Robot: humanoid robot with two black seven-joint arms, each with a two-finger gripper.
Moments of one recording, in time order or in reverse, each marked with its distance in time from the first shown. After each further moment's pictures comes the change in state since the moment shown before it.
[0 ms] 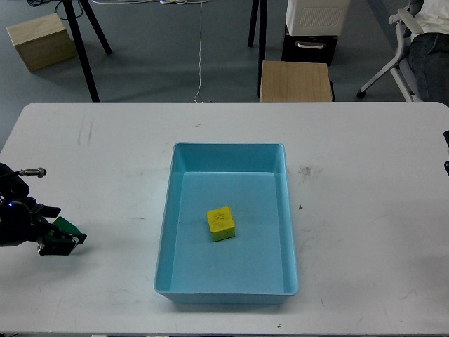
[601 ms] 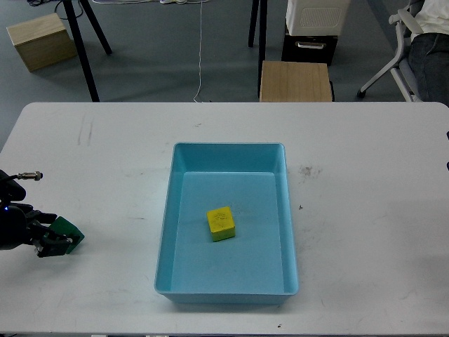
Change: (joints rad) left arm 0.006 -0.026 0.012 0.081 0.000 0.026 0.000; right arm 0.000 0.001 -0.003 -0.001 0.001 -0.026 0.000
